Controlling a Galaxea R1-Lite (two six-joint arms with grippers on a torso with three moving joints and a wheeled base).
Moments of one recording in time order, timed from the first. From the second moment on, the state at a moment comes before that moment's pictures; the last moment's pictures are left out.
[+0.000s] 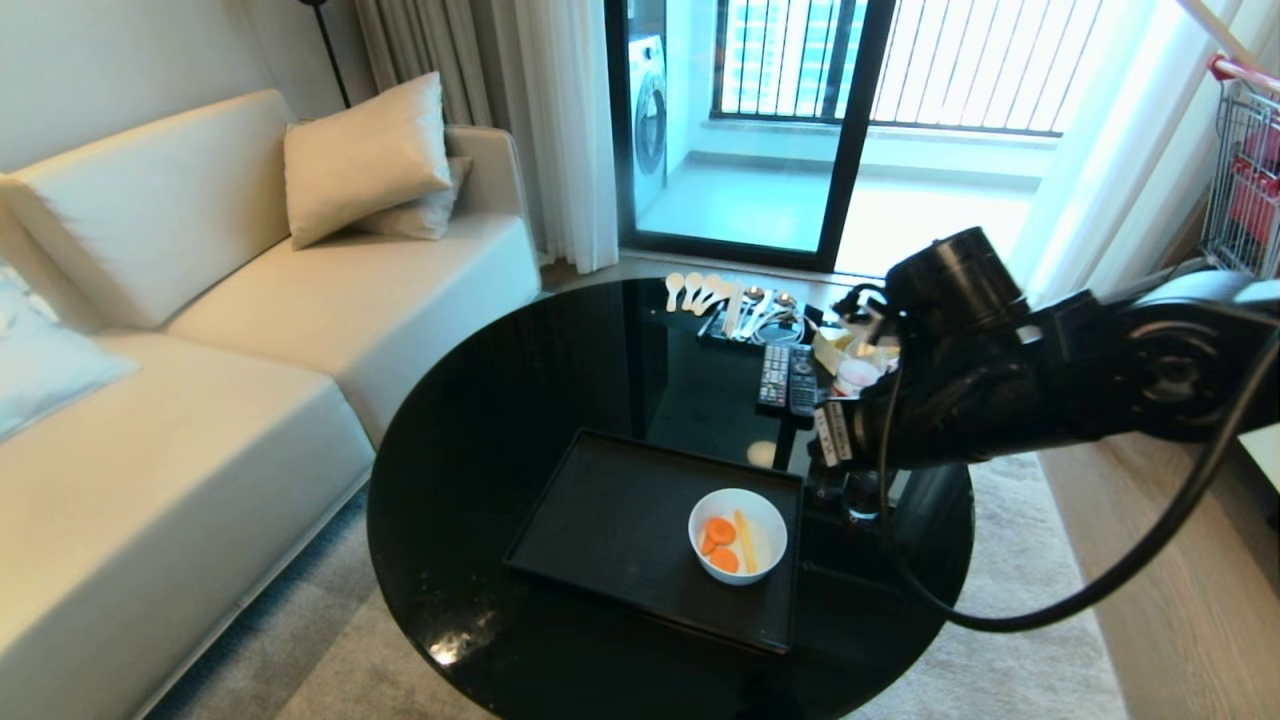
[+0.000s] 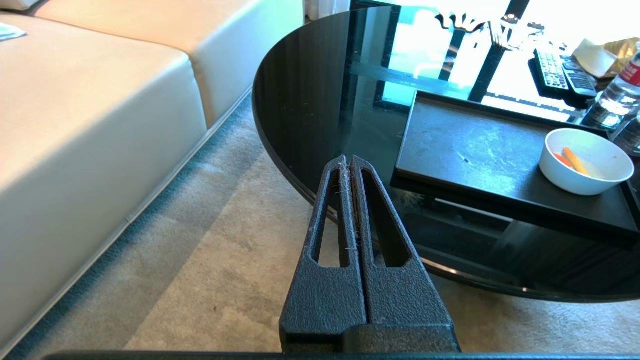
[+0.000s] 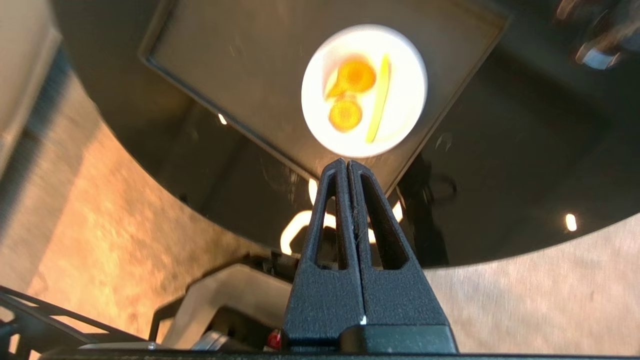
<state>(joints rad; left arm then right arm) 0.00 0.00 0.00 0.00 0.01 -0.07 0.57 1.79 -1.30 0.27 -0.01 0.31</state>
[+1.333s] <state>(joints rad) 0.00 0.00 0.00 0.00 0.01 -0.07 0.61 2.25 -1.52 0.34 -0.33 0.43</state>
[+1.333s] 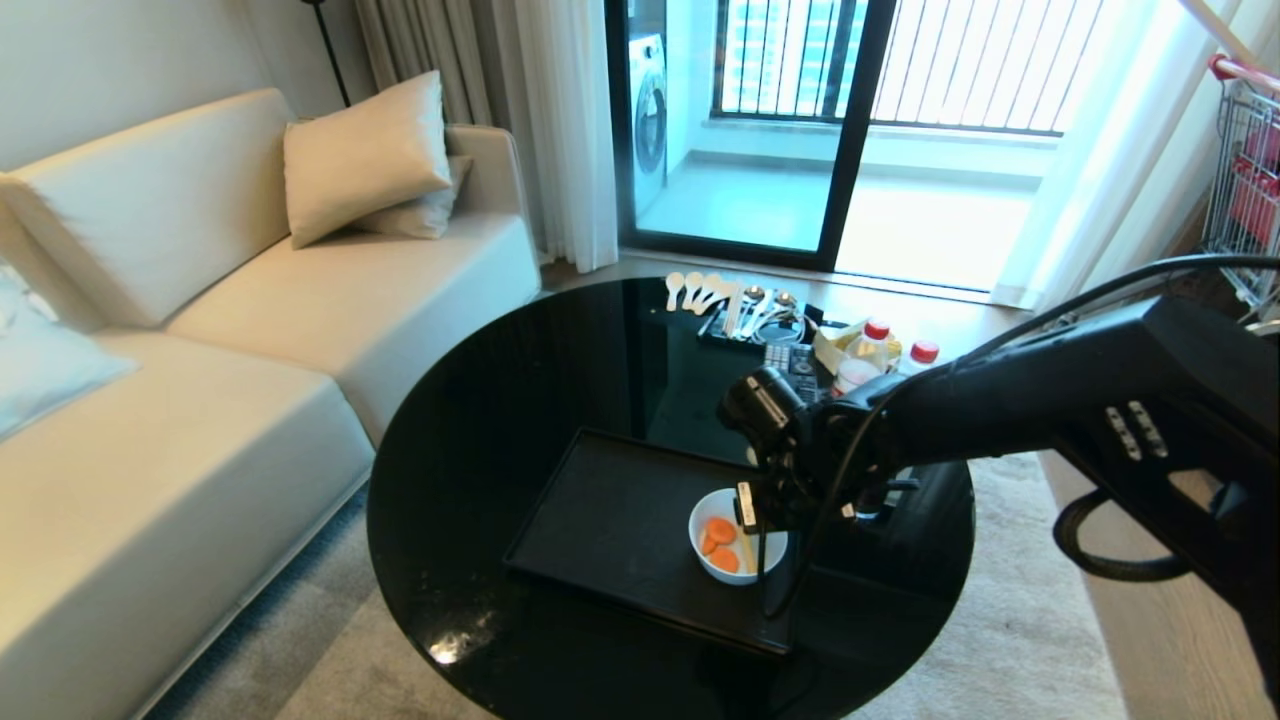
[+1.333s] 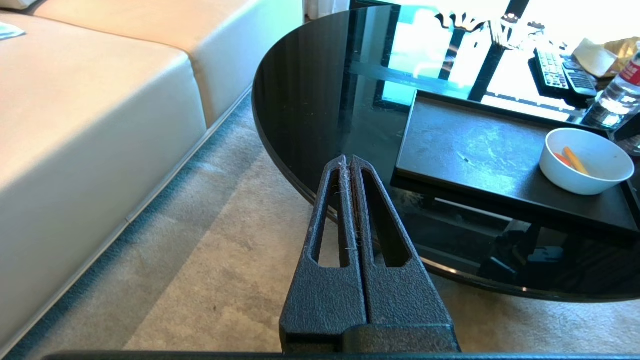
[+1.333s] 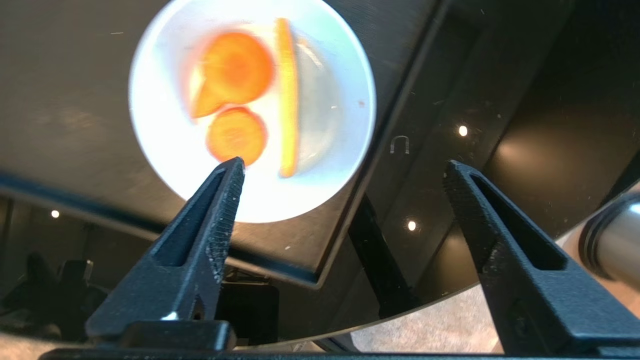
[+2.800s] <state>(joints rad) 0.00 0.00 0.00 0.00 0.01 -0.07 0.59 2.43 -1.62 0.34 -0.33 0.48</state>
